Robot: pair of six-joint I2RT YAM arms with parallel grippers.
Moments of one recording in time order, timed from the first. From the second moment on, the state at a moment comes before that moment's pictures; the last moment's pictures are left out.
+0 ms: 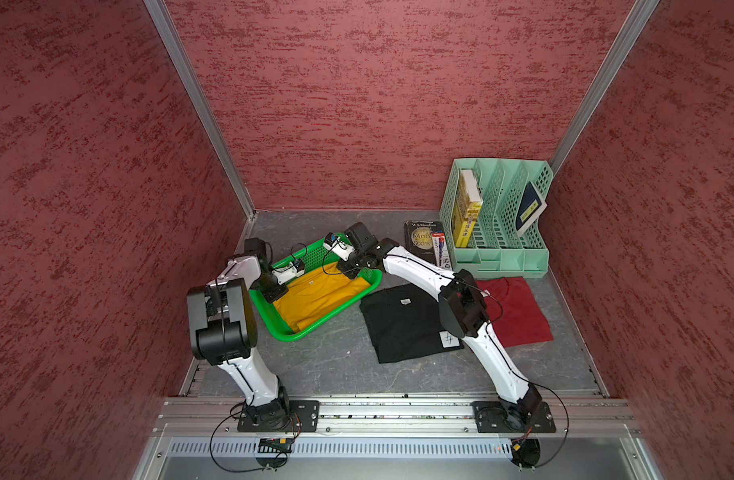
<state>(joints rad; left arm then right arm) 0.25 1.77 1.14 -0.74 0.15 1.14 0.76 2.47 2.22 -0.57 -0.22 -0.19</state>
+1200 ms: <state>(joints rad) 0.10 1.29 0.99 -0.80 0.42 0.90 0.74 2.19 2.19 -0.89 -0.28 0.31</state>
